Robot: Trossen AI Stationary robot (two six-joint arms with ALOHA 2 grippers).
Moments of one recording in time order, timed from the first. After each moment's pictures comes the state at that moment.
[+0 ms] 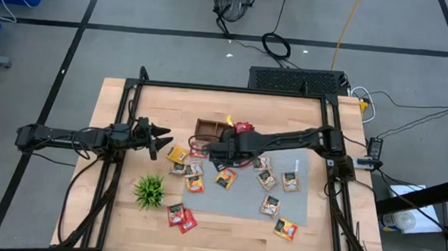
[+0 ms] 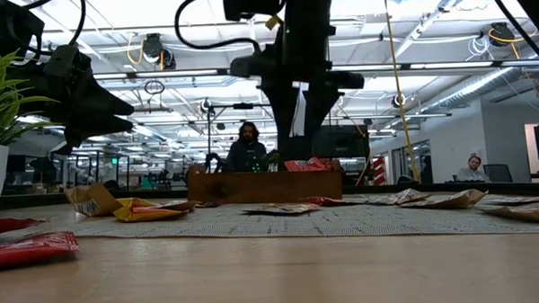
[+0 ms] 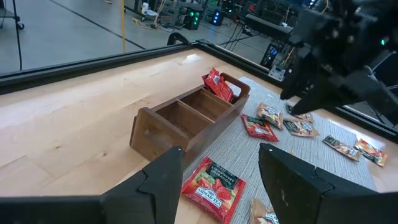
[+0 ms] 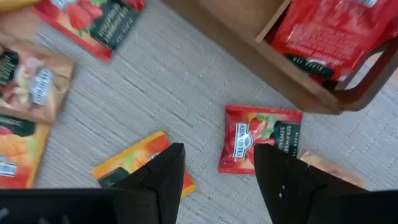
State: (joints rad) left arm 0.07 0.29 0.01 0.08 -0.26 -0.40; right arm 0.06 2.09 1.79 -1.17 0.27 1.06
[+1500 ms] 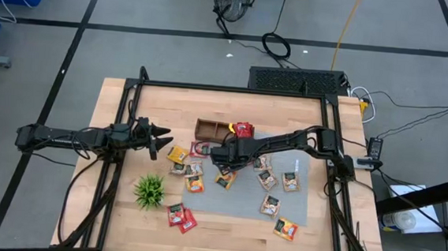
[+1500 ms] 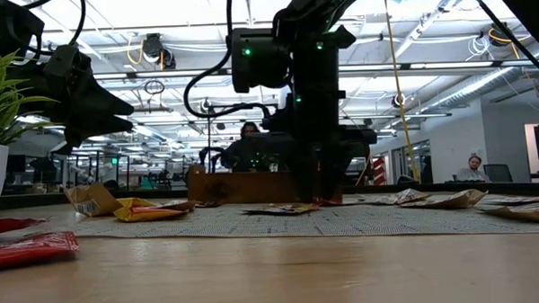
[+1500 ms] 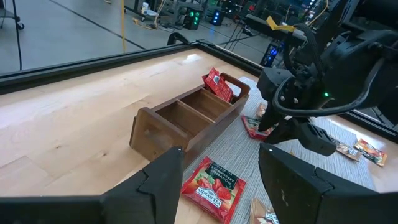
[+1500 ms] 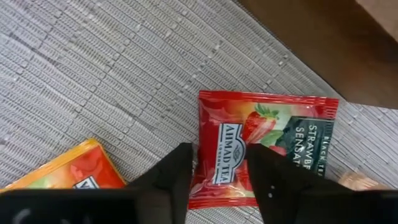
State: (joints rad) left arm 0.07 0.29 0.01 0.08 -0.26 -0.40; right arm 0.03 2.16 1.57 -0.96 0.18 1.03
